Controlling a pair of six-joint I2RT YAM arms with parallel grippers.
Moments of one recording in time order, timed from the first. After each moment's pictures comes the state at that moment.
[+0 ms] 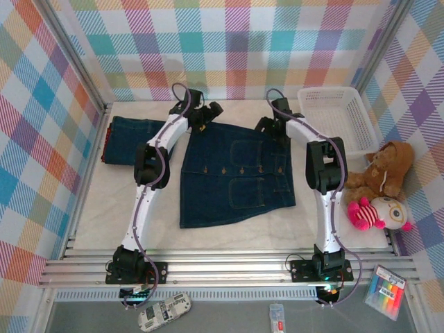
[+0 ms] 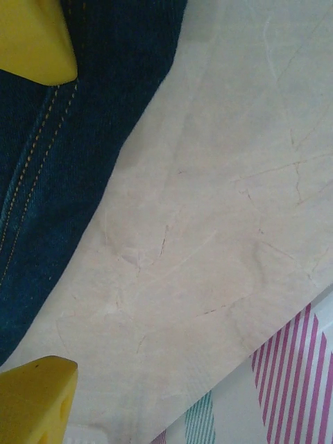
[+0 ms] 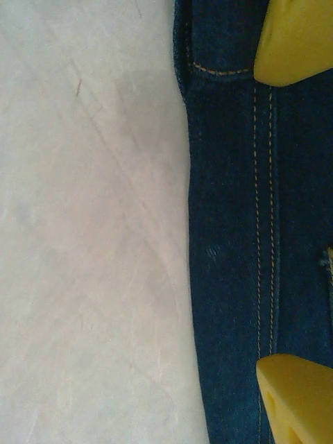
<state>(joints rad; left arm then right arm) -0.27 2.67 2.43 -0.56 0.26 -0.86 0.22 2.27 1.80 -0.56 -0.04 0.73</state>
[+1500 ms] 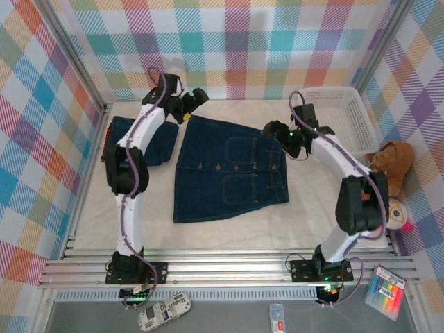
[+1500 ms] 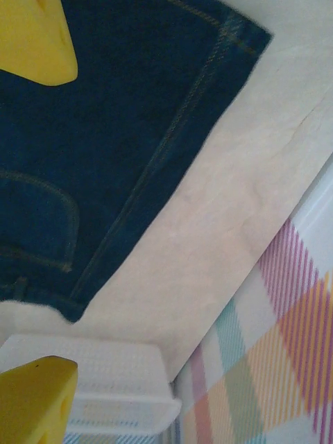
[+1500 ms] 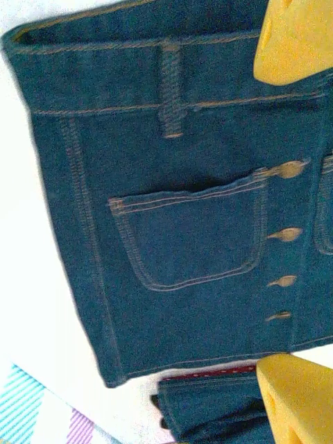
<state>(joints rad) -0.21 2.17 2.03 -0.59 0.38 -0.78 0.20 1.63 1.25 -0.53 -0.30 0.73</state>
